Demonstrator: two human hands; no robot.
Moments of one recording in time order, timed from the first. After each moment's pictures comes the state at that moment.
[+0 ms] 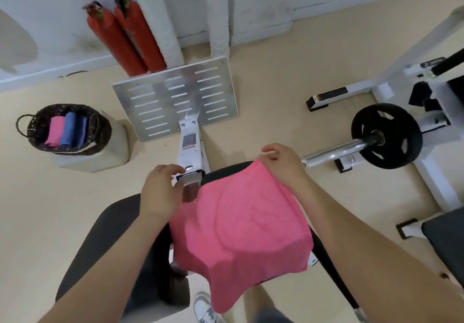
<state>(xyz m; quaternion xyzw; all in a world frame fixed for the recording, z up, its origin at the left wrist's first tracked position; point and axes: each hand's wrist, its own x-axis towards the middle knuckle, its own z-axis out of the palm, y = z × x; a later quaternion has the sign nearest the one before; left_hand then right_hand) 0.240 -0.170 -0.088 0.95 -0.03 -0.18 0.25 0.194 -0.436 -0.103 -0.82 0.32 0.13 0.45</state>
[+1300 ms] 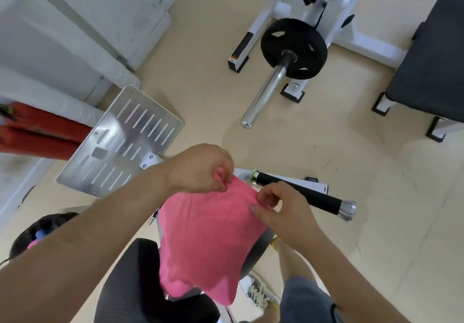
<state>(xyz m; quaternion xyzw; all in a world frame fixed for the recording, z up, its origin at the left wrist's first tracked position) 0.211 -0.383 -0.031 0.63 -0.67 -0.39 -0.05 -0.015 -0.391 -0.070 -0.68 0.47 -0.07 0.56</state>
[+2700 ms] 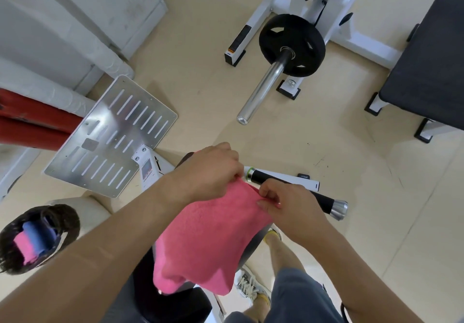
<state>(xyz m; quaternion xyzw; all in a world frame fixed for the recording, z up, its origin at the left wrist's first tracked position) 0.186 -0.379 -0.046 0.60 -0.75 -0.26 -0.08 -0.017 -0.414 -0.048 -0.80 0.42 0.07 0.41</state>
